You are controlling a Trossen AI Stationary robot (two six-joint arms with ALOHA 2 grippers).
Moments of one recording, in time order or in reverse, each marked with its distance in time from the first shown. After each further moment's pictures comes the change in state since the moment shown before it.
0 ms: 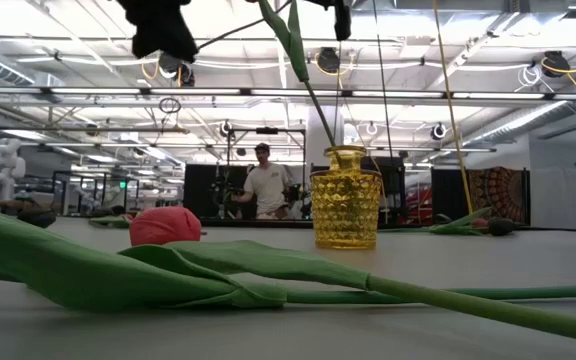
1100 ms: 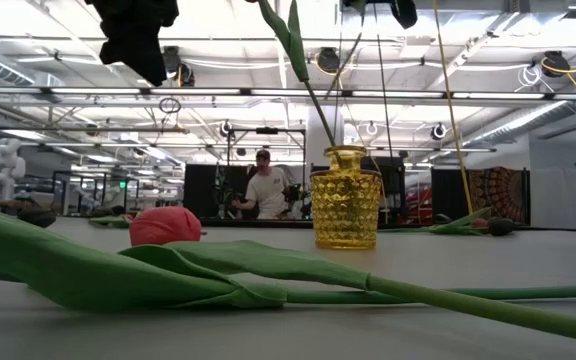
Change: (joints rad) left arm 0.000 0.000 0.000 -0.225 -0.104 -0.130; right arm 0.032 -0.239 0.000 -0.594 0.057 -0.177
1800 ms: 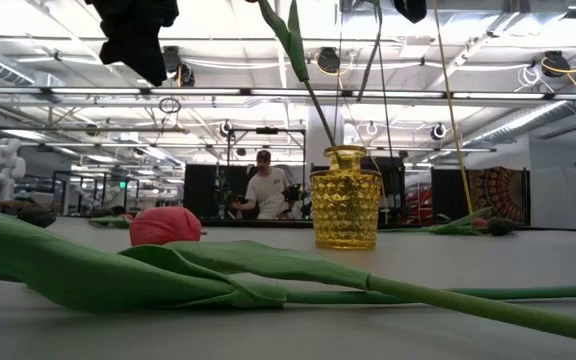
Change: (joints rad) left arm 0.000 0.000 0.000 0.001 0.000 -0.002; right arm 0.163 0.008 0.000 -0.129 0.053 0.076
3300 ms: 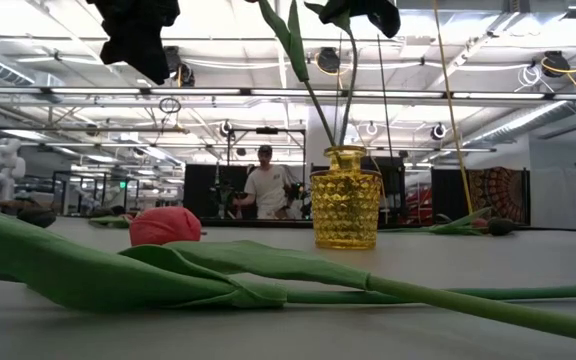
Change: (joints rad) left arm -0.001 0.000 0.000 0.016 0.012 -0.020; right arm 0.080 0.158 0.001 0.066 0.100 -0.055
